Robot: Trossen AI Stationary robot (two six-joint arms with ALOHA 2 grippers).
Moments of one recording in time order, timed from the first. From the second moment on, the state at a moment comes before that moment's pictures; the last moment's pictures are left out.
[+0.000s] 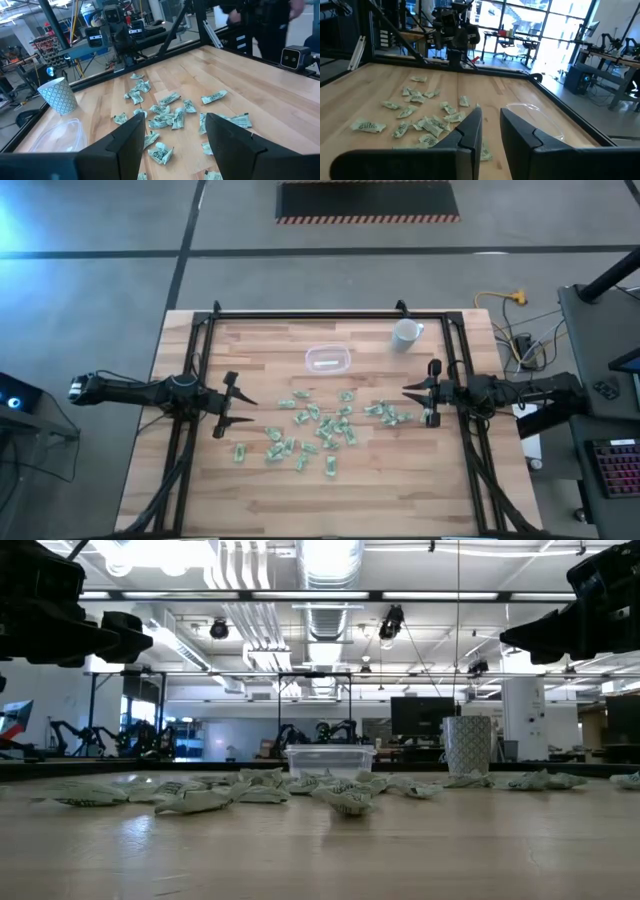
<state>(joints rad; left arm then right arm) -0.07 0.21 0.00 0.04 0.12 0.29 0.13 0.09 0.01 0.04 0.24 -0.11</state>
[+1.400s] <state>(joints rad) -0.07 0.21 0.00 0.04 0.12 0.29 0.13 0.09 0.01 0.04 0.24 0.01</state>
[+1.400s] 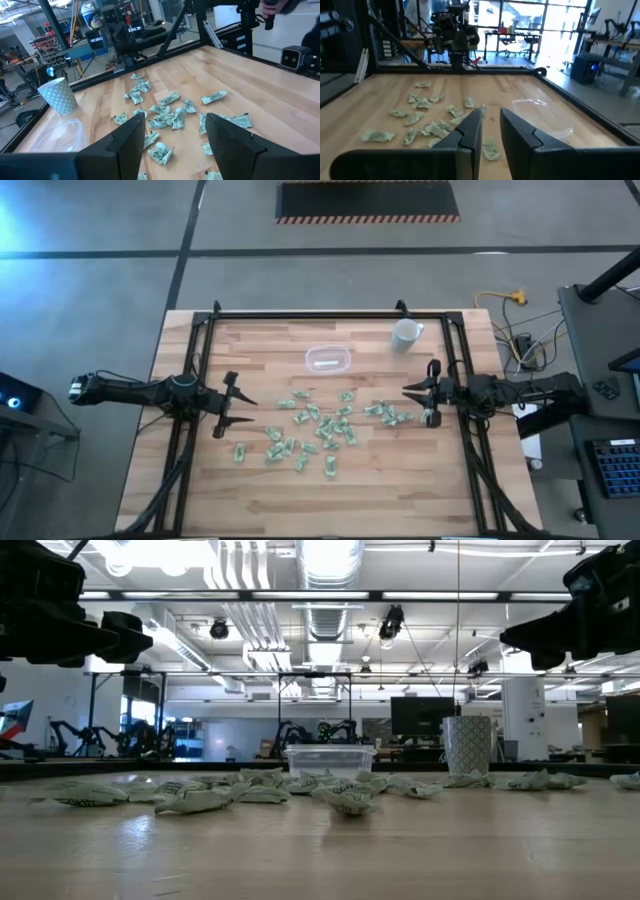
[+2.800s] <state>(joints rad) -0.07 0.21 0.00 0.04 0.12 0.29 0.13 0.09 0.01 0.06 0.24 0.33</state>
